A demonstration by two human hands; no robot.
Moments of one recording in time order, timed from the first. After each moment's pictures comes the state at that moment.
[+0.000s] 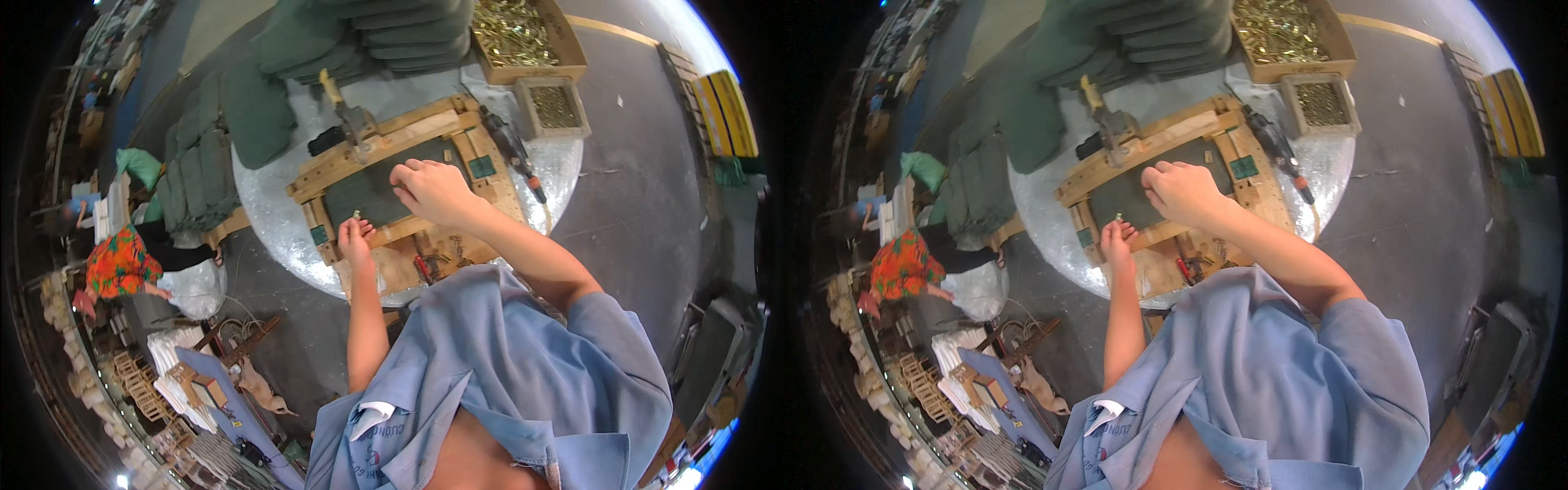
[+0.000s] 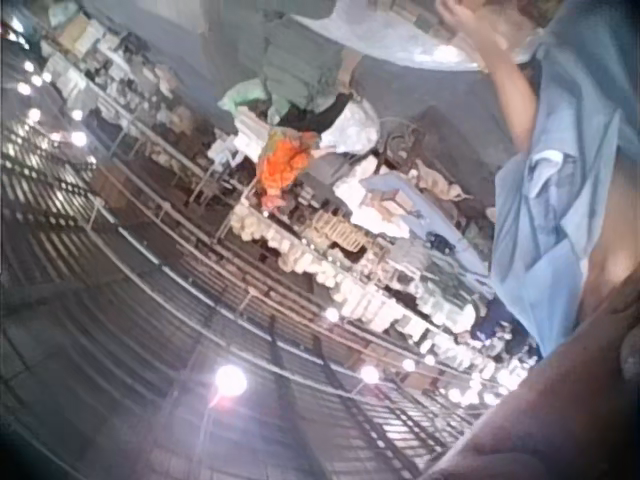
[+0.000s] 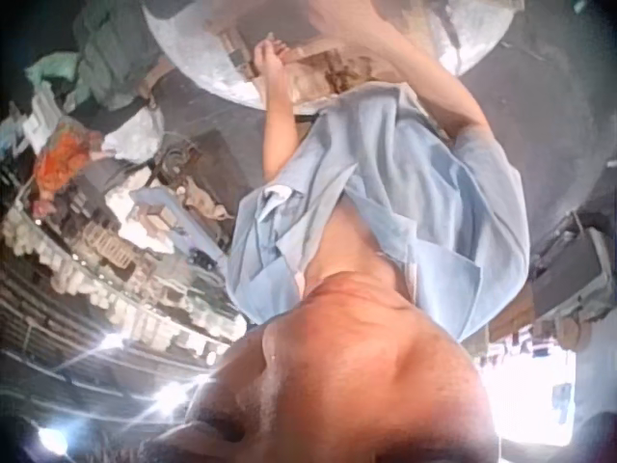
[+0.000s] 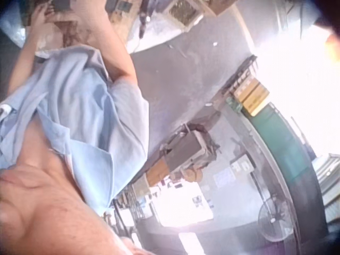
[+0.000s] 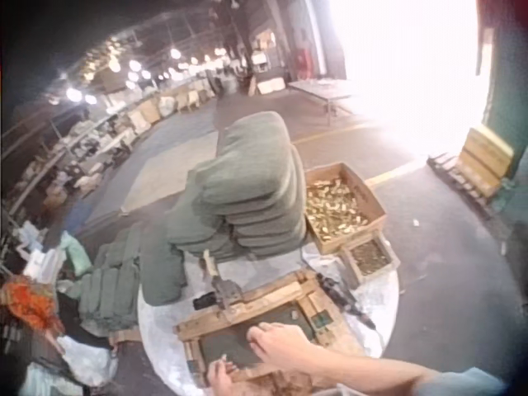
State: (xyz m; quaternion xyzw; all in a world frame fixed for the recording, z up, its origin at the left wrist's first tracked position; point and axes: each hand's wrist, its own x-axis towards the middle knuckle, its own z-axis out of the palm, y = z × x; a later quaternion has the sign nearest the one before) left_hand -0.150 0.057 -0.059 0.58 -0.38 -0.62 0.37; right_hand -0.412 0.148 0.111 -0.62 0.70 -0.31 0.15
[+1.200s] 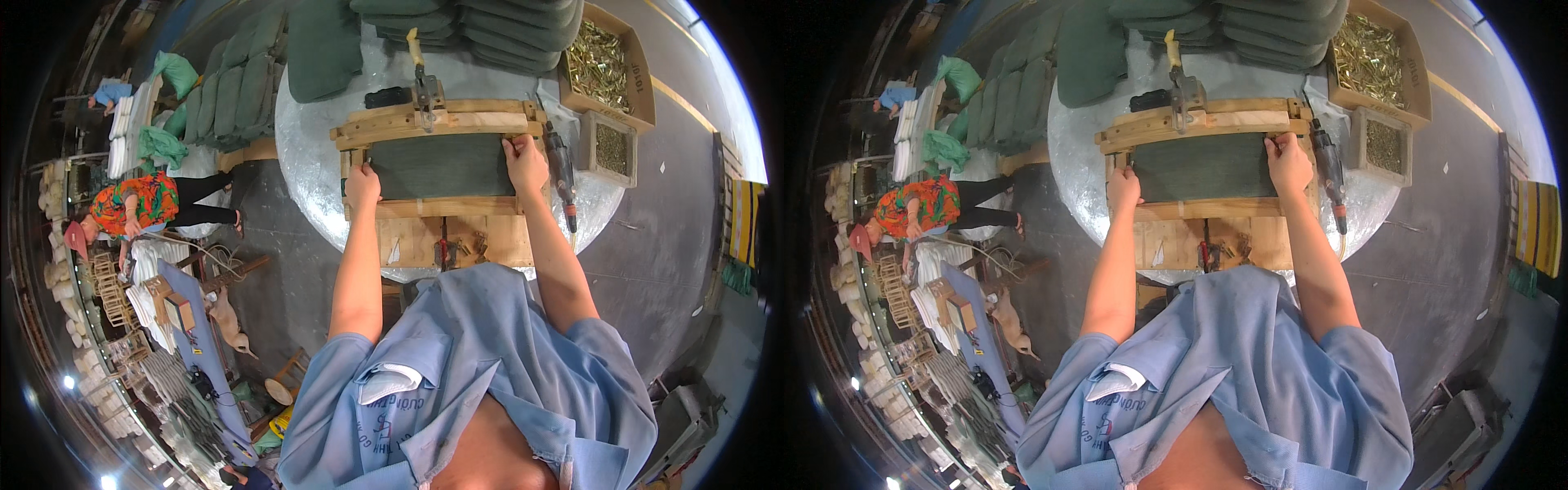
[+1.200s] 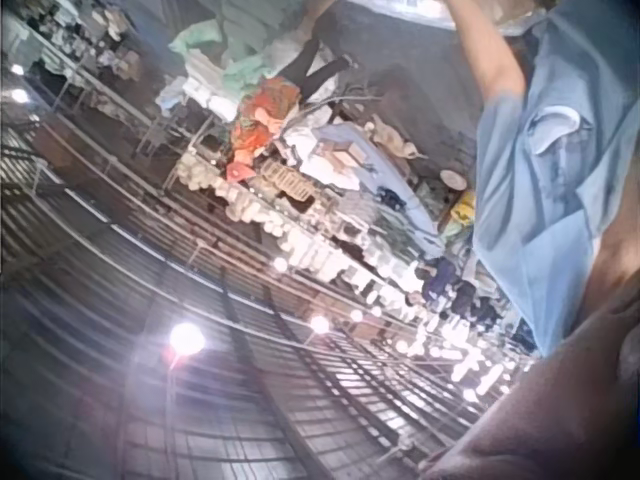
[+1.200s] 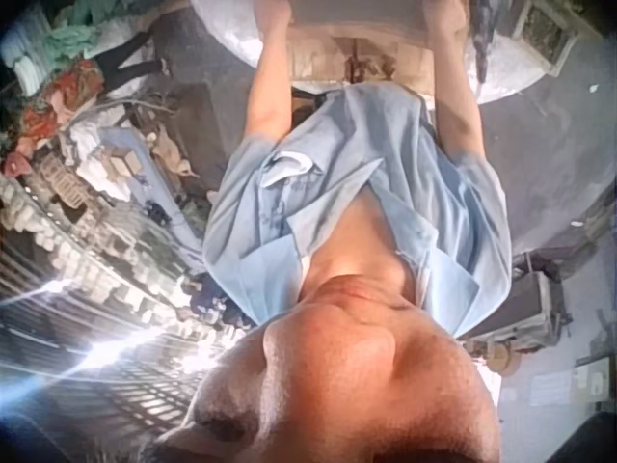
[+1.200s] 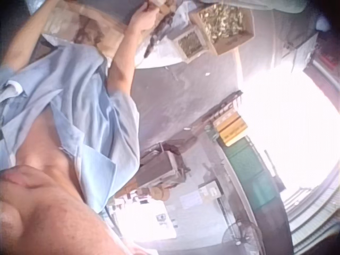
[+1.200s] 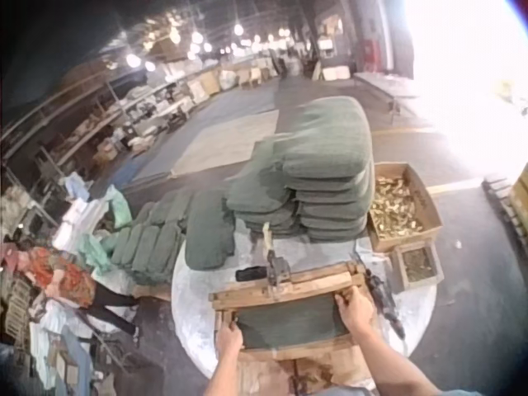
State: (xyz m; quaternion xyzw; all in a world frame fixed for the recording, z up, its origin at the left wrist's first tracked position) left_hand -0.149 -0.021 -0.023 0.74 -0.58 -0.32 0.13; right_hand -0.479 0.137 -0.046 -0.33 0.89 -0.31 0.07
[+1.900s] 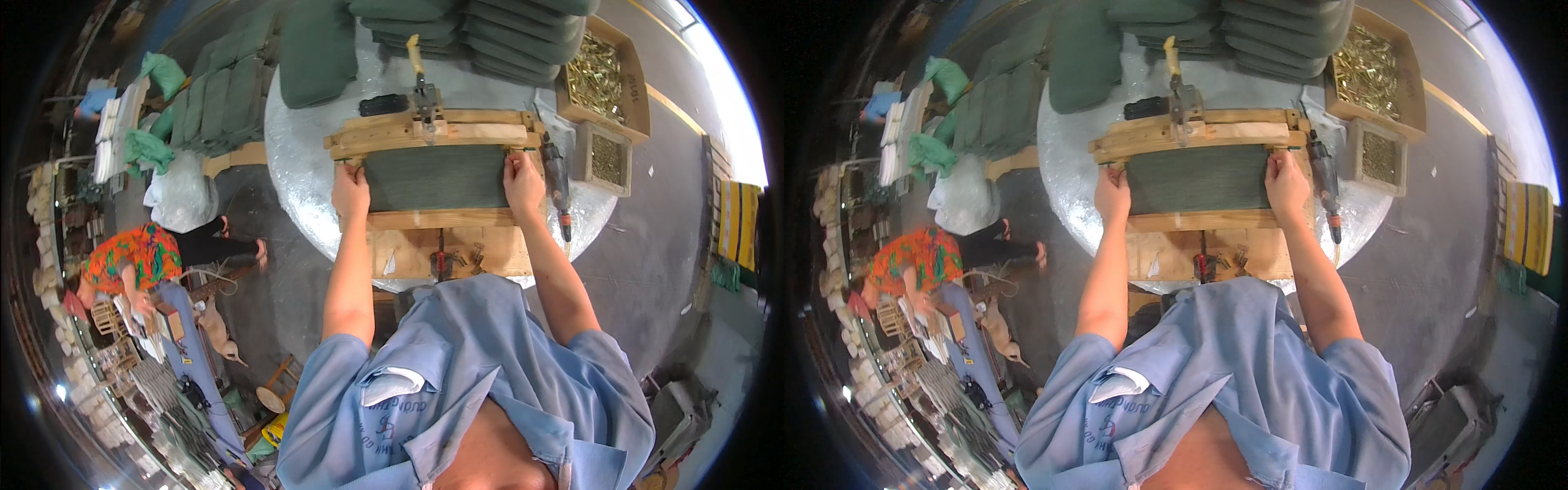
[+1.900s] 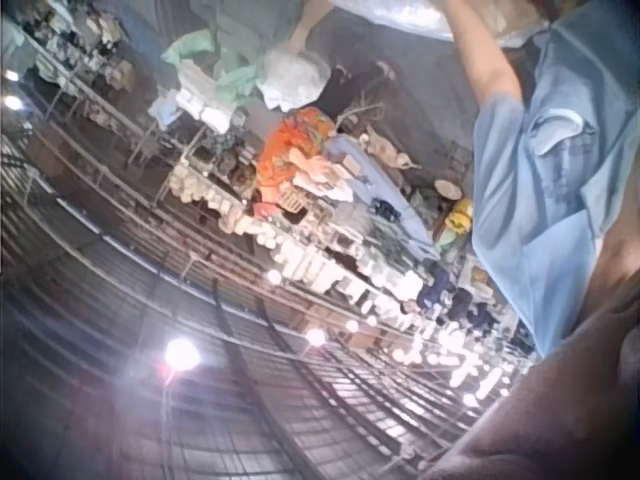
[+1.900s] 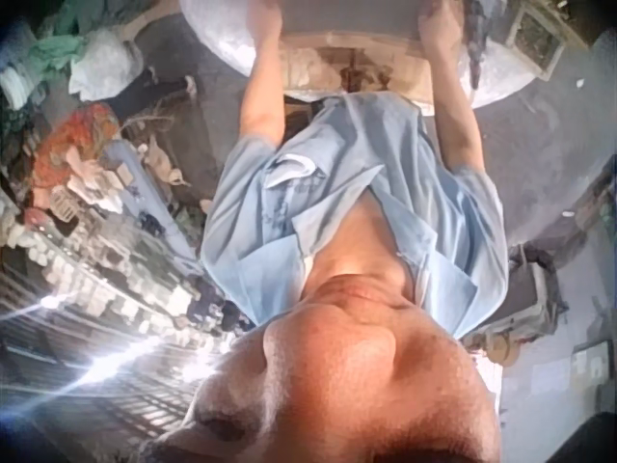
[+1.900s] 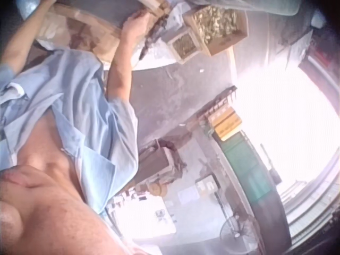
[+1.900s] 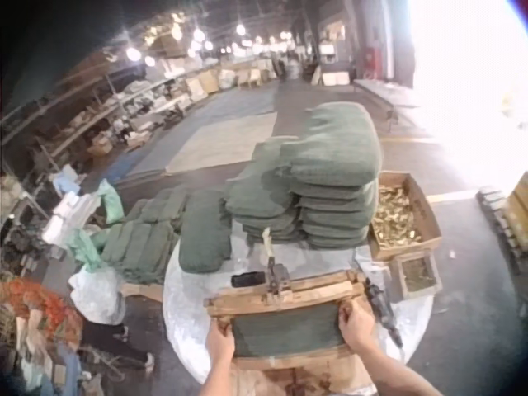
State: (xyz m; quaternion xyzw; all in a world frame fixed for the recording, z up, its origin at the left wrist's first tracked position) left_hand -0.131 -0.041 -0.039 0.68 -0.68 -0.18 0.19; right_hand -0.470 0.148 -0.049 -0.37 0.87 -0.33 0.06
